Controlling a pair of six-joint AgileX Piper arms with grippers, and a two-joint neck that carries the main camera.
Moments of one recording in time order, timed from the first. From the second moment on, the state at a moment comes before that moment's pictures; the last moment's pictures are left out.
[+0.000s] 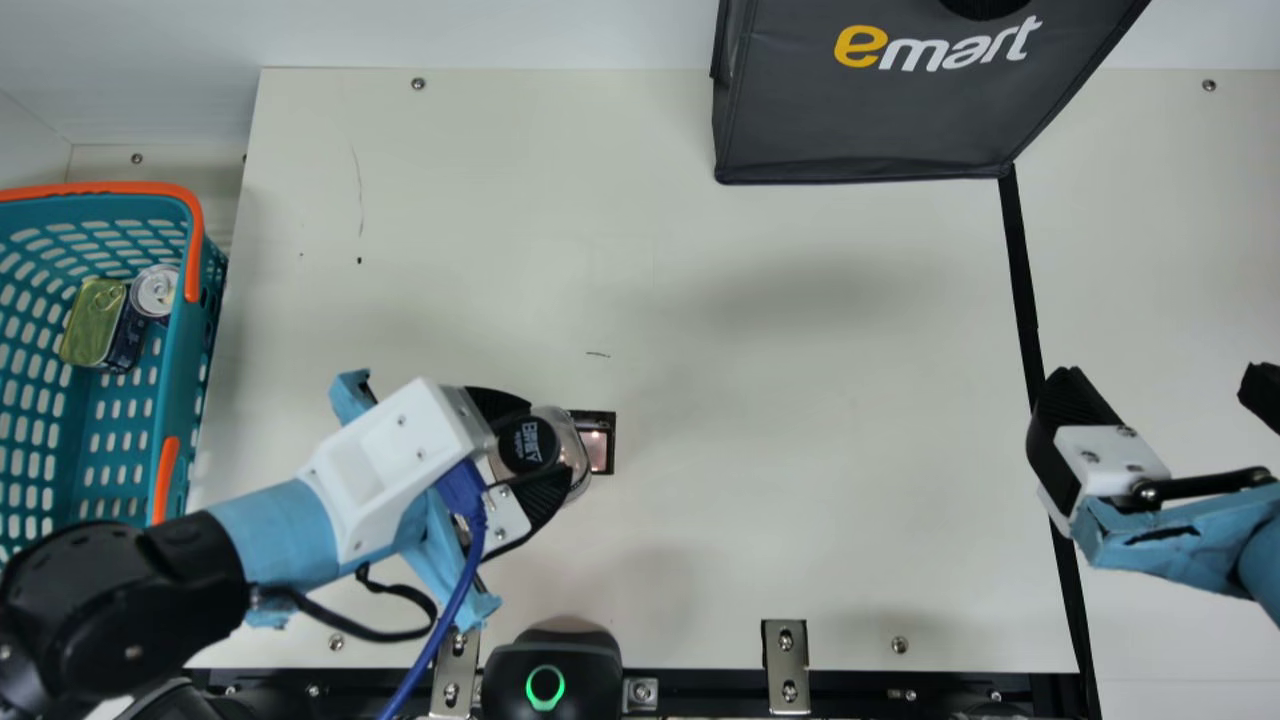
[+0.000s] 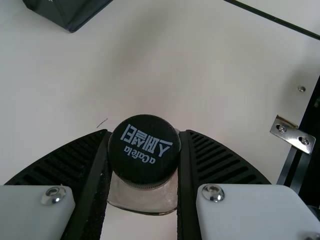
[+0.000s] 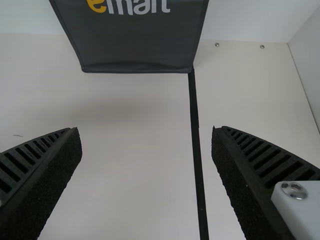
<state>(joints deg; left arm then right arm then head) -37.8 58.3 -43.5 -29.0 36.7 35.3 0.6 42.7 -69.7 -0.8 69.4 -2.3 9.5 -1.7</state>
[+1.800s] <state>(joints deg) -28.9 78.2 -61.5 -50.1 38.7 63.6 0.6 42.7 -69.7 -0.8 69.3 -2.3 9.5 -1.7</state>
